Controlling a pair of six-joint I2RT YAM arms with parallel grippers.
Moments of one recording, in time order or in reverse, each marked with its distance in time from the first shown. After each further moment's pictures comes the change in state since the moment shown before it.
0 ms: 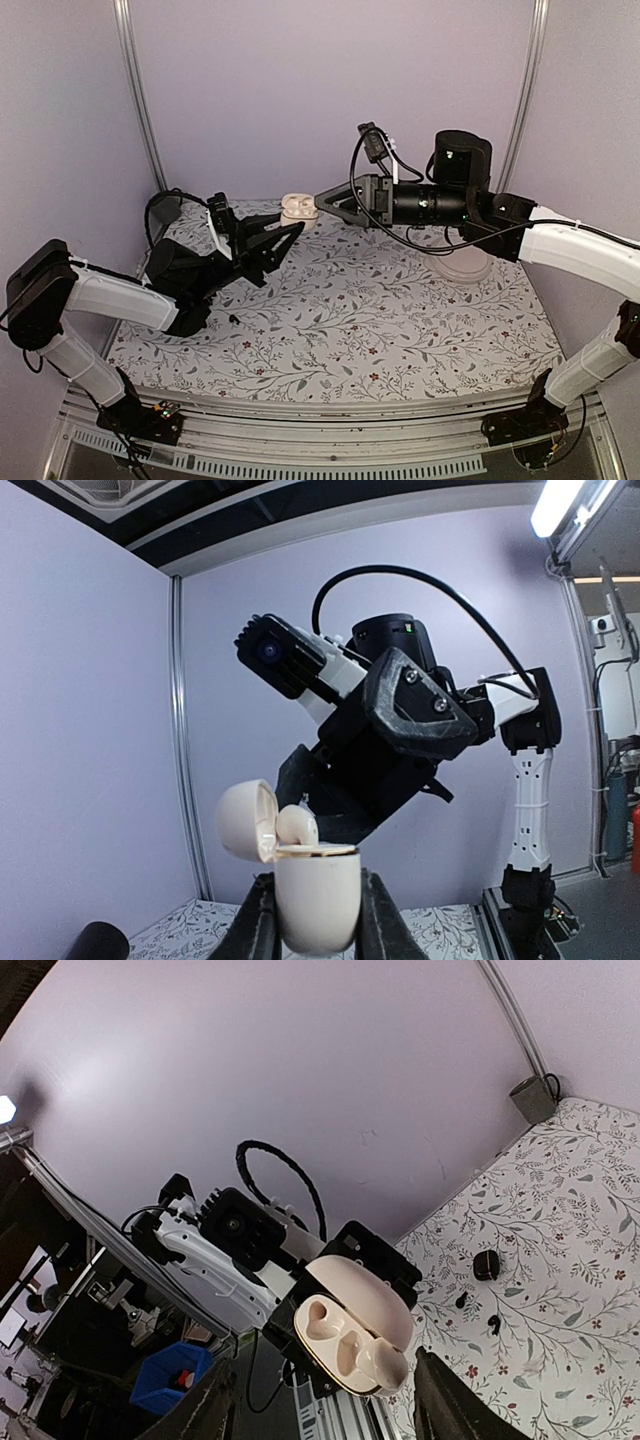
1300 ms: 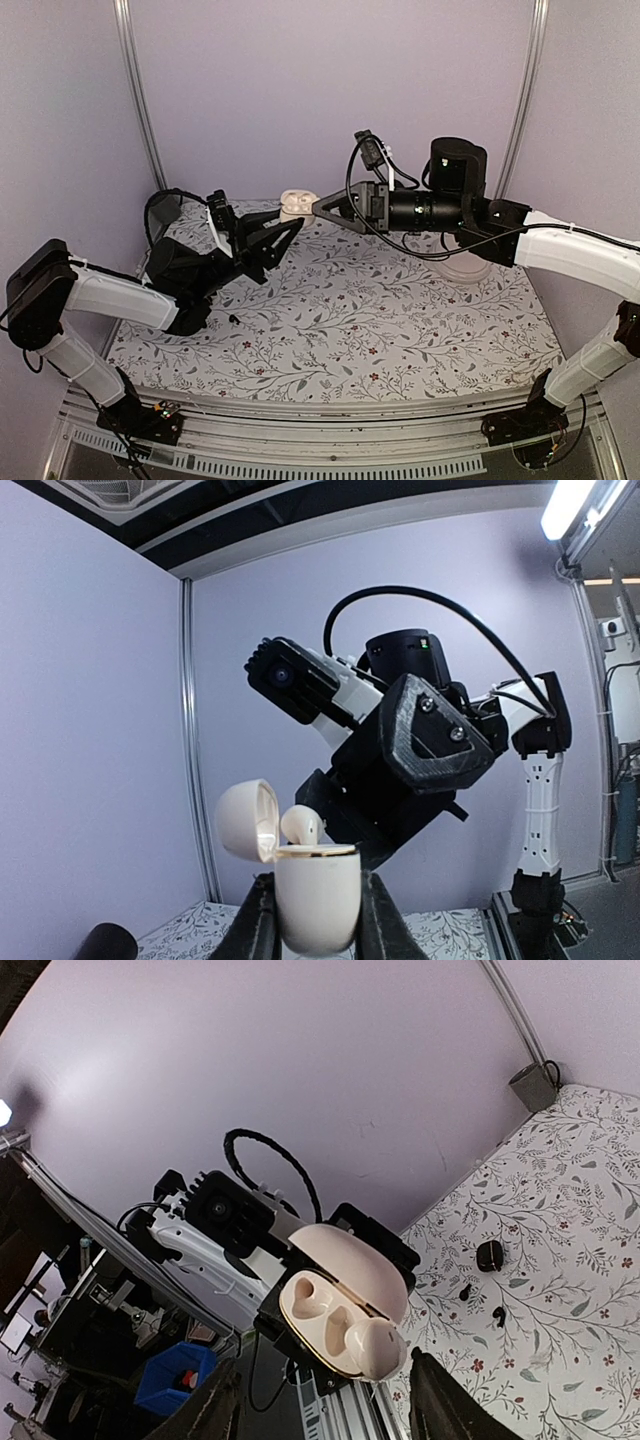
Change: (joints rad) left arm 0.001 0.000 0.008 -0.005 -0.027 0.009; right arm 0.012 0.013 -0.035 0.040 -0.002 0.030
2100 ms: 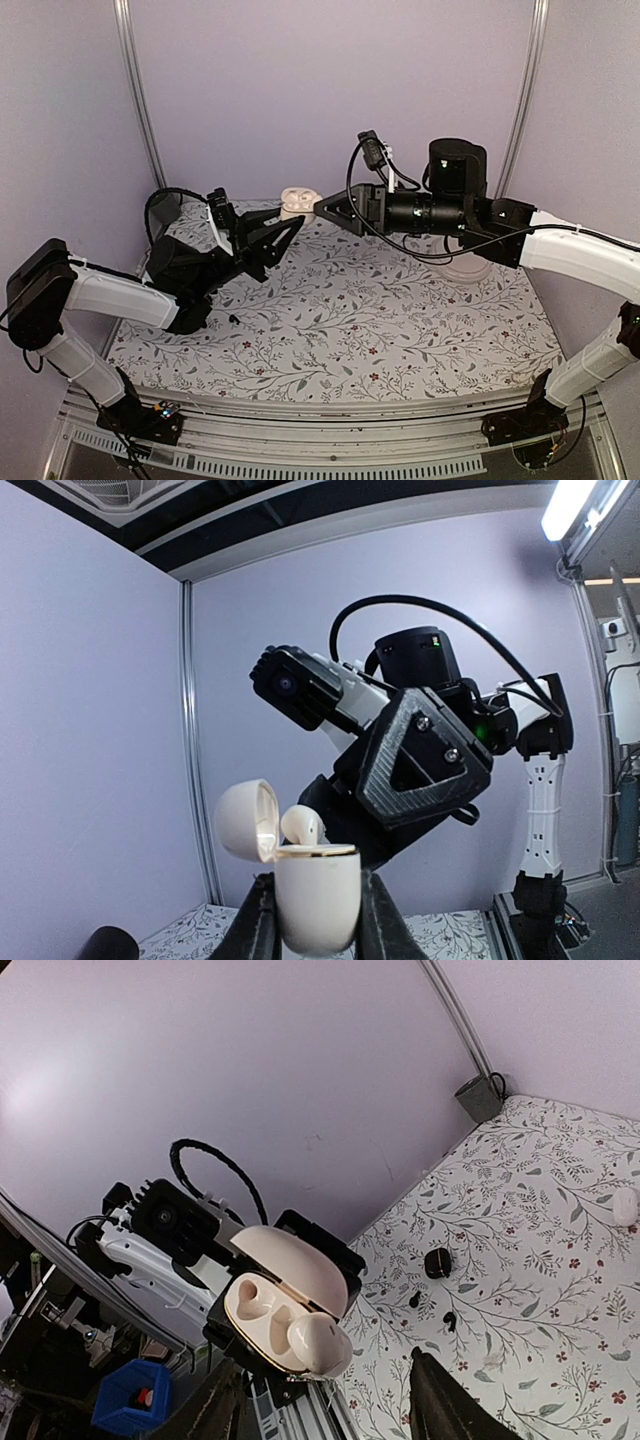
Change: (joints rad) left arm 0.000 0.000 0.013 -0.009 0.000 0.004; right arm 0.030 -0.018 0.013 -0.091 0.164 -0.071
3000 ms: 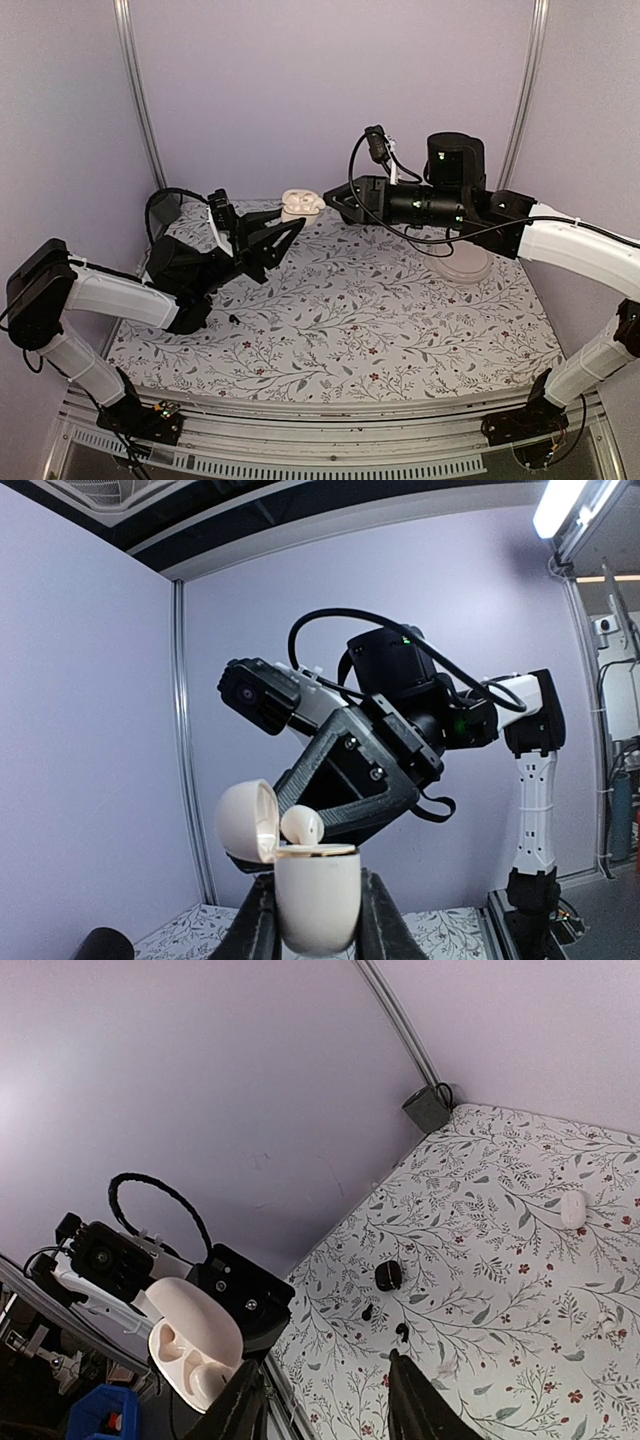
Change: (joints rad) left arm 0.000 0.000 0.000 -0.001 0.023 0.000; right arm -0.043 0.019 0.042 -0.068 0.093 -0.023
